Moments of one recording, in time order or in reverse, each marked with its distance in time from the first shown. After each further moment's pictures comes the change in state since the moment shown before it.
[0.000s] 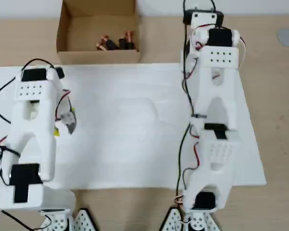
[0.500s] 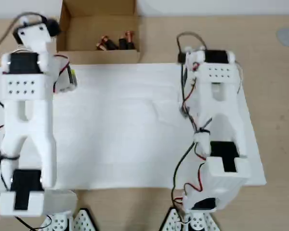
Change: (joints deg) left arm 5.4 -5.7 -25.1 0.2 -1.1; right arm -1.1 -16.6 40.4 0.0 0.4
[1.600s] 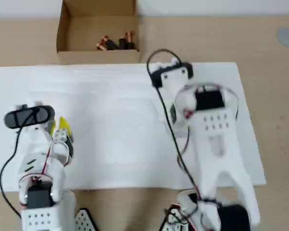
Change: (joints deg) left arm -7.0 -96.8 105.7 -43.6 -5.4; right arm -9.9 -43.3 35.1 -11.9 10.2
